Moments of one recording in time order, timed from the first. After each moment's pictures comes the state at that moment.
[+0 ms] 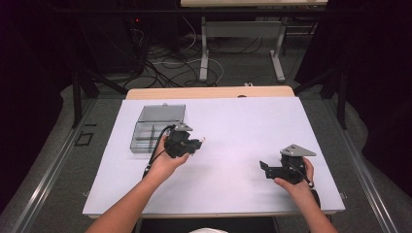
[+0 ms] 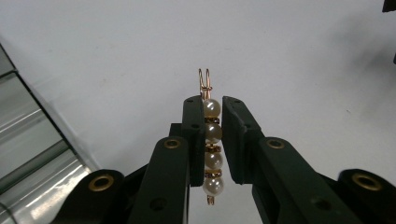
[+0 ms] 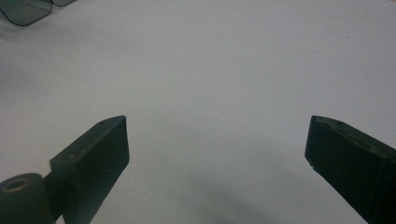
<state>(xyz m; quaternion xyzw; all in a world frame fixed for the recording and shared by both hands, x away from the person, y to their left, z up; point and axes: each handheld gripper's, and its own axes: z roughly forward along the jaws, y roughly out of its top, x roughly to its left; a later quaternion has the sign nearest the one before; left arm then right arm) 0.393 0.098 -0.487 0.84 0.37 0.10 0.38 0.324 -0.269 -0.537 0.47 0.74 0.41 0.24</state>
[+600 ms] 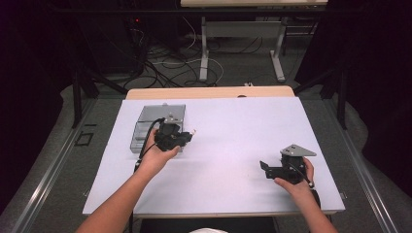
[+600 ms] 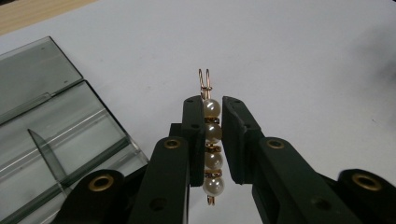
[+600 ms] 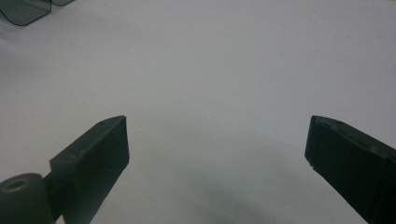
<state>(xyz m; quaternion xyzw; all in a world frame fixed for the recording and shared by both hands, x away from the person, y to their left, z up) 0.404 0.123 -0.471 0.83 0.39 0.12 0.39 0.324 -0.270 -0.538 0.47 0.74 0.41 0.24</state>
